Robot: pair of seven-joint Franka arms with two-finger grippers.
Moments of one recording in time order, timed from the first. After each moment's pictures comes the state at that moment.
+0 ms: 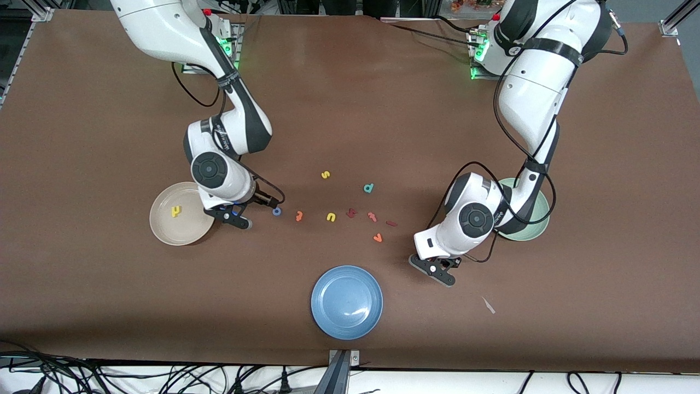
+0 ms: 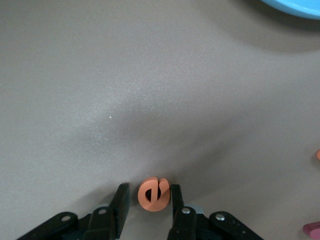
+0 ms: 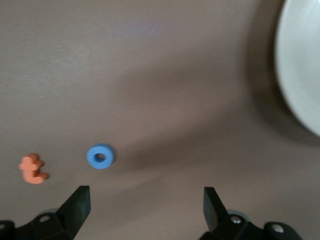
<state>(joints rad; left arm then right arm) -0.26 0.96 -0.14 -1.30 0.07 2.33 0.15 0.49 0.56 -0.07 -1.81 0.11 2.26 0.75</state>
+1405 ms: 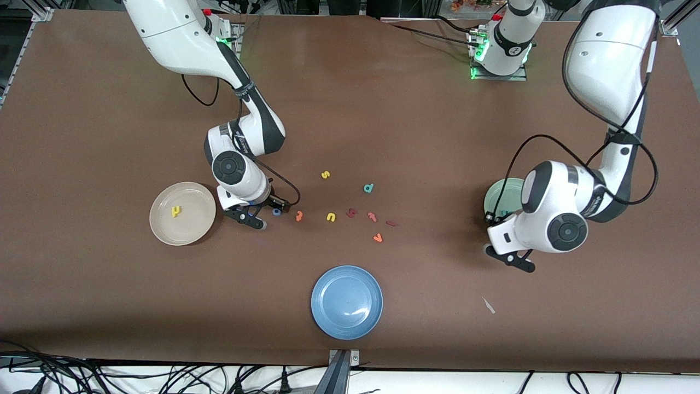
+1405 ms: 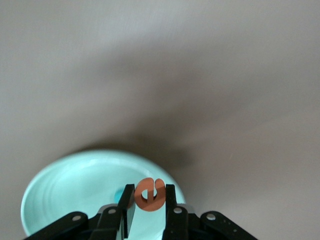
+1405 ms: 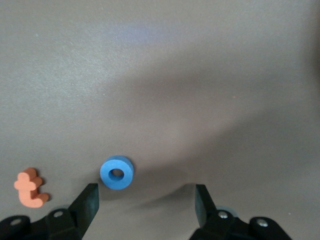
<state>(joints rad) -0.04 0.67 -0.13 -1.52 0.07 1.87 0.20 0.50 0.64 -0.05 -1.83 0.12 2.42 0.78</state>
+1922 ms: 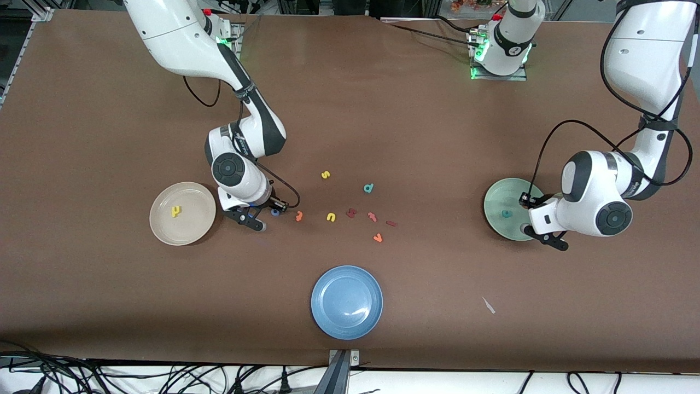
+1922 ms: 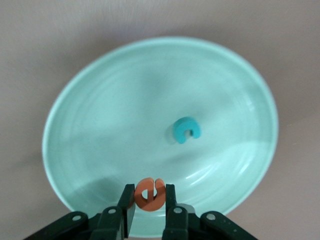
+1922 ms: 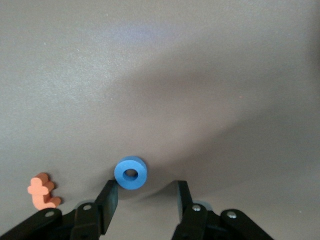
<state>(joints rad) 0.13 0.60 -0.13 -1.77 0.07 1.99 0.38 0.50 0.65 -0.05 -1.81 0.14 2.42 0.80</state>
